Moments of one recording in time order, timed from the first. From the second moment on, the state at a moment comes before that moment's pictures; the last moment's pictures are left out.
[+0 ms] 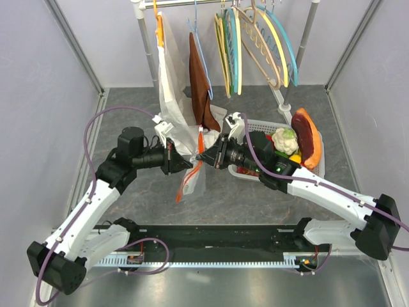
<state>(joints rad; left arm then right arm) -0.43 0.93 0.87 -0.39 0.73 -0.29 0.89 1.21 0.96 0.05 -0.16 0.81</state>
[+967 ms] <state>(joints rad) -0.33 0.91 0.85 -0.39 0.82 -0.31 0.84 1.18 0.92 0.03 -0.20 0.70</state>
